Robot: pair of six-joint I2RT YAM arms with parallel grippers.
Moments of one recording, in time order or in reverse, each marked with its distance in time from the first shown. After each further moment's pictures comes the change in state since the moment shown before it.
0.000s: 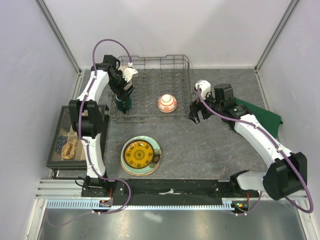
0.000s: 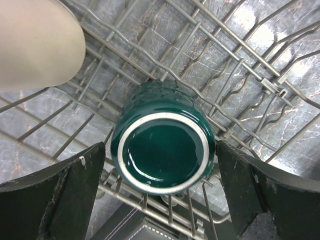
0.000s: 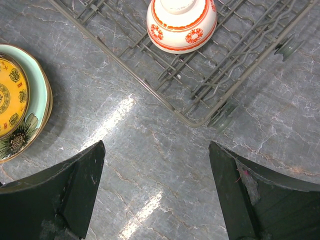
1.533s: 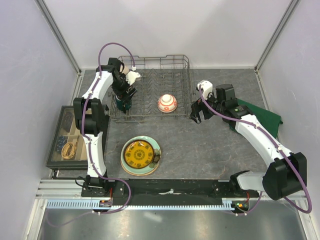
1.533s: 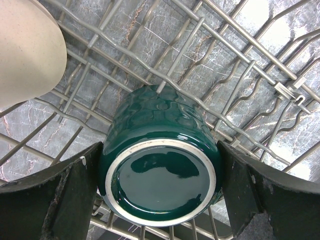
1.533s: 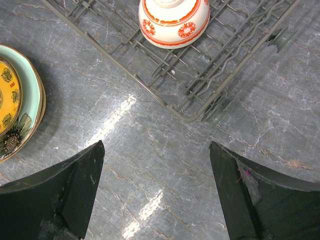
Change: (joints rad) left arm -0.021 0.072 0.013 0.004 -0.043 0.011; right arm -0.028 -0.001 -0.017 0.008 -0.003 0.000
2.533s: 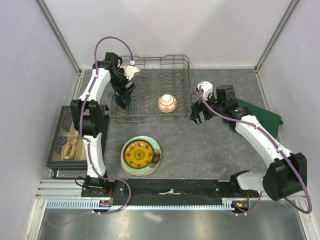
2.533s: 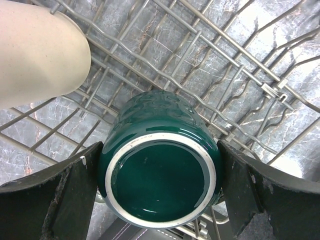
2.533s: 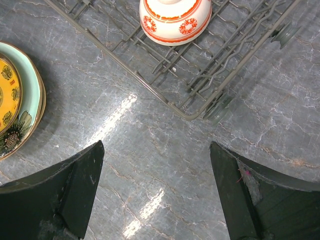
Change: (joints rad) left arm 0.001 -0.039 0.070 -0.045 0.028 0.000; right arm -0.001 -0.005 -0.013 0.001 -0.005 0.000
